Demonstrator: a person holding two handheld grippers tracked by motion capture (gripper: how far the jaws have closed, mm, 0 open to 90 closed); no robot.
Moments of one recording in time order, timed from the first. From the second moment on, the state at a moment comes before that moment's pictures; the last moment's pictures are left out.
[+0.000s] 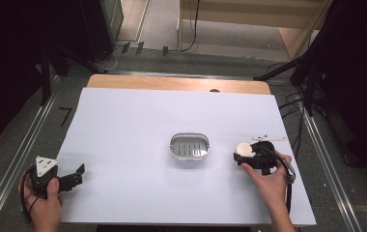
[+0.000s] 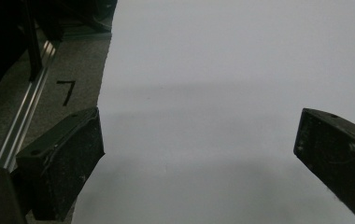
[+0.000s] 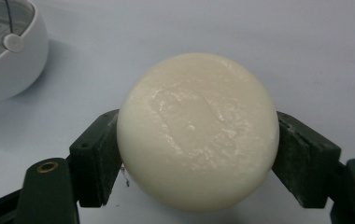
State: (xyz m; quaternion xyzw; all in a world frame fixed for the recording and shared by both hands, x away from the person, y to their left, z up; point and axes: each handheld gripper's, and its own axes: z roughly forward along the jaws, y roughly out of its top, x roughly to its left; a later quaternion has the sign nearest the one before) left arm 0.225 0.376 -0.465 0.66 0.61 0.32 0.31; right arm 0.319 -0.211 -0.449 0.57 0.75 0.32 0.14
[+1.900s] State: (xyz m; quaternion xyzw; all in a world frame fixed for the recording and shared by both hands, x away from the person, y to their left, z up) left arm 0.226 0.377 -0.465 0.66 0.61 0.31 0.31; right arm 0.330 -0.112 -0.412 0.48 0.80 0.35 0.11
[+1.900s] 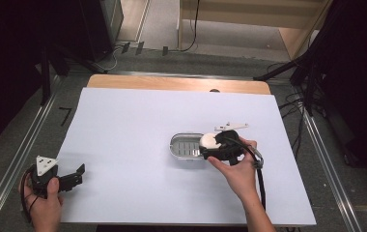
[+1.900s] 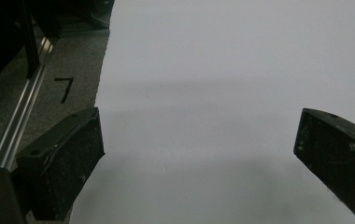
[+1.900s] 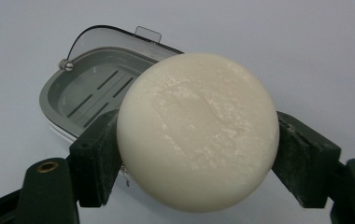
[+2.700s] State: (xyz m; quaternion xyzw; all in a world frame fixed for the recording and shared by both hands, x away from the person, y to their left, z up) left arm 0.226 0.377 -0.465 0.66 0.61 0.31 0.31; right arm 0.338 -0.073 -0.414 0.46 0.81 0.35 0.10
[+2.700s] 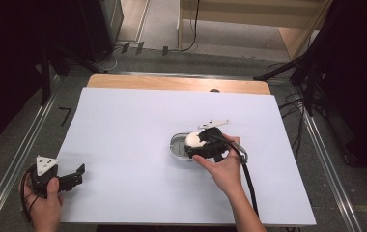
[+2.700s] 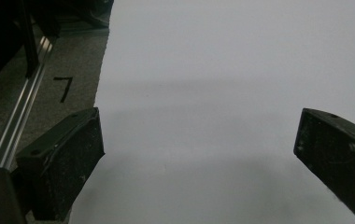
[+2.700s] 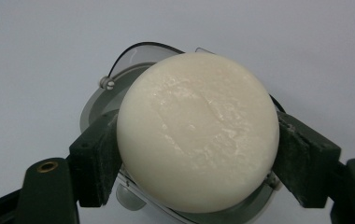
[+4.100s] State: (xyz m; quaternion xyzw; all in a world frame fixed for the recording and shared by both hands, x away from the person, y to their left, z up) left arm 0.226 0.378 -0.465 0.66 0.61 0.31 0.31; right arm 0.342 -0.068 -0.425 0.48 0.80 0.36 0.08
